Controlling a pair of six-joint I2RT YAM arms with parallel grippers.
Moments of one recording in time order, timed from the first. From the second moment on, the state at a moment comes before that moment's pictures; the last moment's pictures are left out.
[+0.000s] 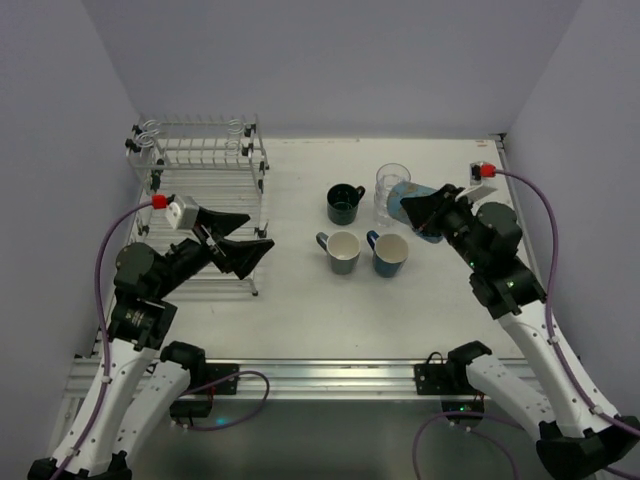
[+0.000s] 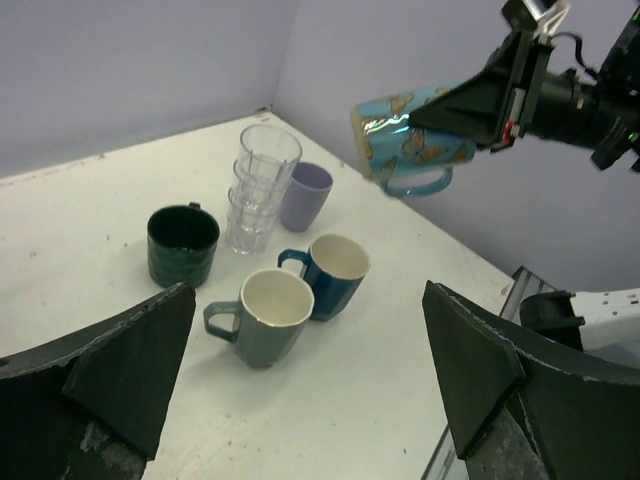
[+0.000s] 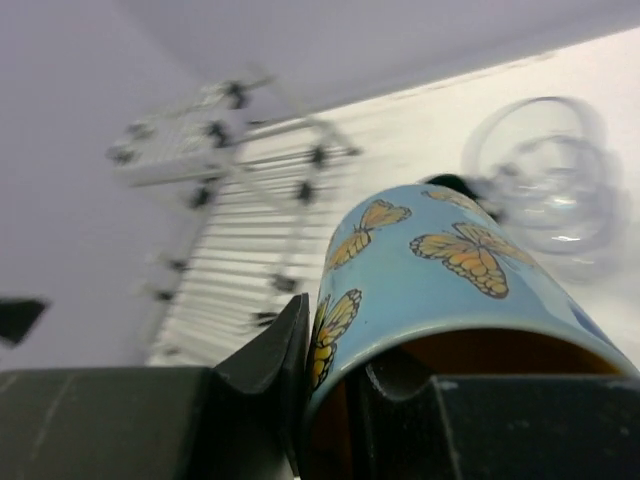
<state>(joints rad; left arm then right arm) -0.27 0.56 0.71 0.05 0.61 -0.44 0.39 0.80 0.86 -0.12 -0.16 0.68</state>
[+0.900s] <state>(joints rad) -0.33 0.46 0.63 -0.22 0.44 -0.22 0.22 1.31 0.81 -0.45 0.14 0.44</state>
